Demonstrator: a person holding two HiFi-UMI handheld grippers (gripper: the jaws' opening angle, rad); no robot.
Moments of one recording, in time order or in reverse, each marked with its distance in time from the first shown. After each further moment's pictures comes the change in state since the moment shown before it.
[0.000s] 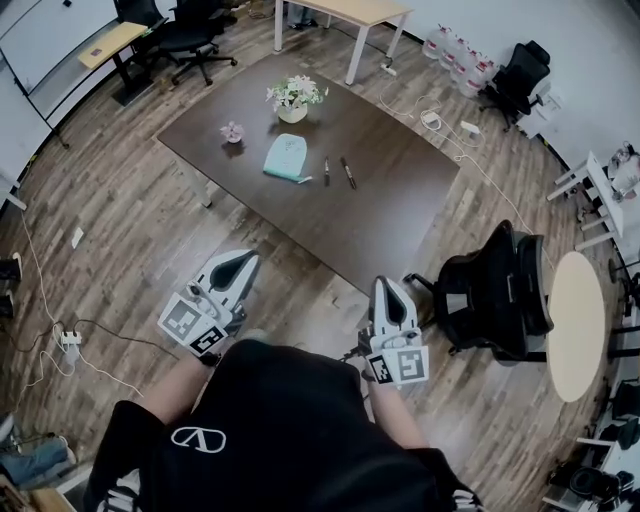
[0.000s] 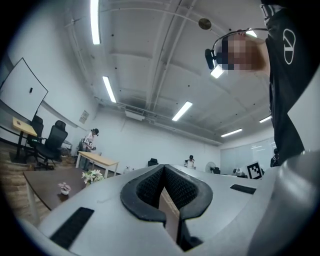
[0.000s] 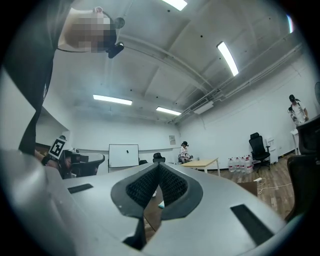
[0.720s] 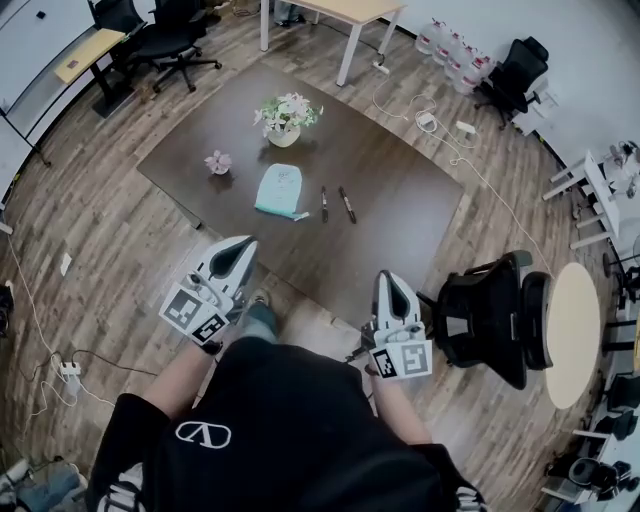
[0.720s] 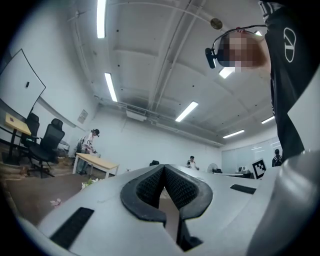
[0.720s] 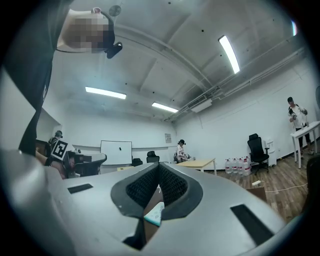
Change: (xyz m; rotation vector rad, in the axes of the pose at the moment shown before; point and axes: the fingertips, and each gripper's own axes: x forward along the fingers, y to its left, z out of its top) left arm 0.122 0.181 -0.002 -0.004 -0.016 -0.013; right arm 0.182 -0.060 -0.030 -0.023 0.021 -0.042
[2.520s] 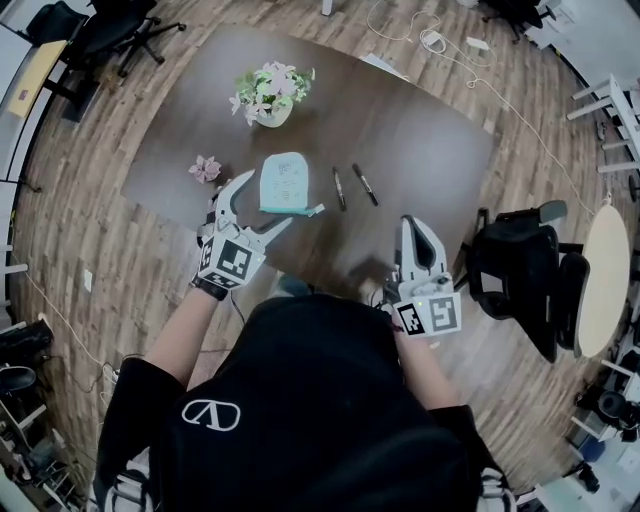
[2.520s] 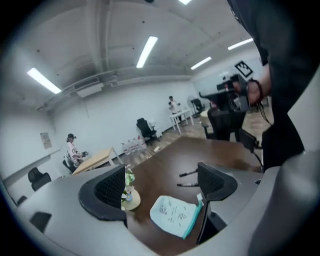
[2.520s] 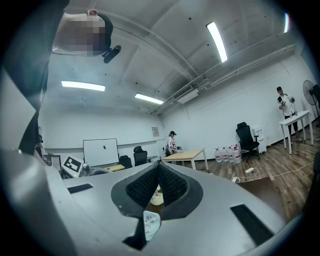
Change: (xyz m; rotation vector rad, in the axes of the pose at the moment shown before) left arm 0.174 0.189 -0.142 0.627 0.604 -0.206; right arm 0.194 -0.093 -0.046 0.092 0.075 -0.140
